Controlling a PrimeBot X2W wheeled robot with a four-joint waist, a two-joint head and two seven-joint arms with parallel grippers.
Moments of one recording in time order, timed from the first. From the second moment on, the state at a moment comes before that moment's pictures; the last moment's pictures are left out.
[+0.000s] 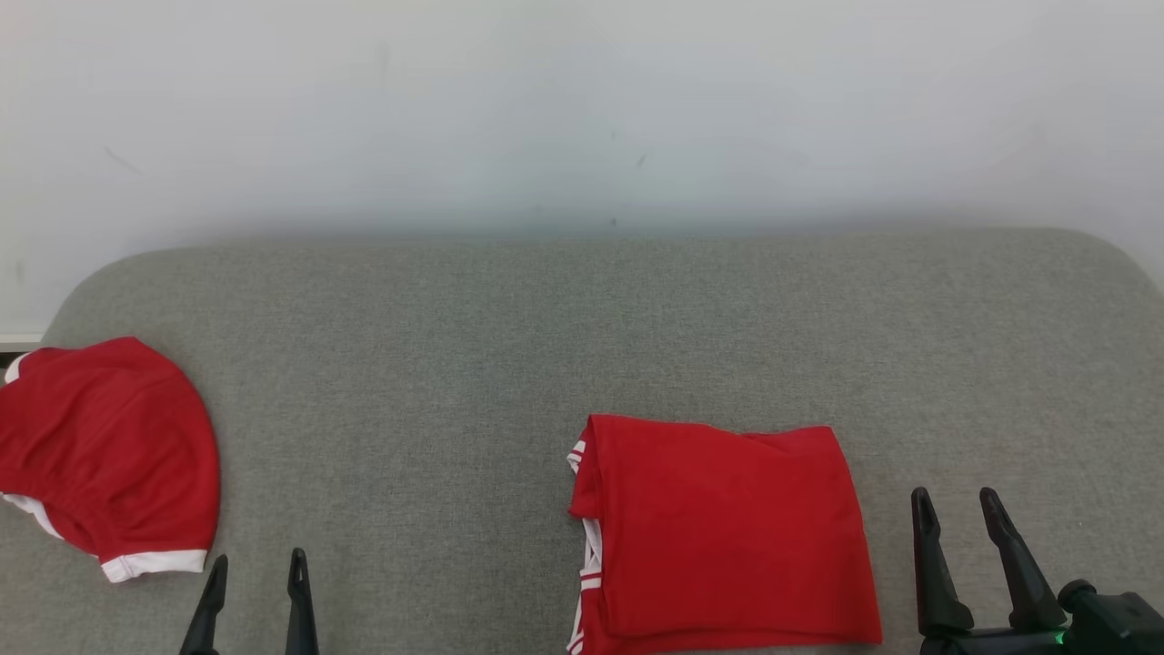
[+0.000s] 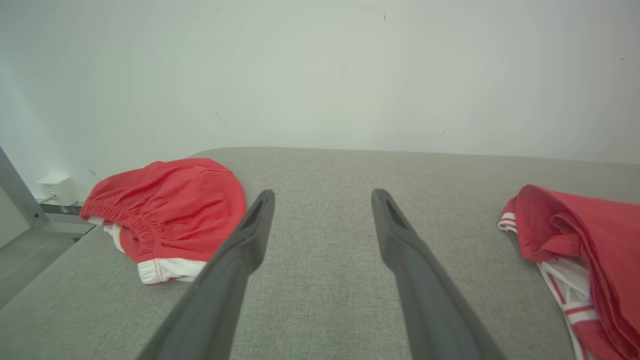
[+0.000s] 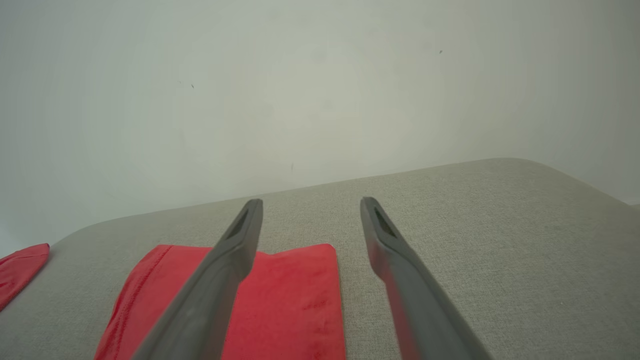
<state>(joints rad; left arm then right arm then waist) 0.07 0.05 0.09 0.15 -0.09 -0.10 -0.26 0.07 -0.12 0.02 0.10 0.31 0.13 -0.26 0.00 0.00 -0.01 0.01</state>
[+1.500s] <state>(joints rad) 0.08 0.06 0.06 0.16 -0.05 -0.10 -0.26 0.08 -0.10 0.03 0.15 0.24 0.13 -0.25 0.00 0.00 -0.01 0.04</state>
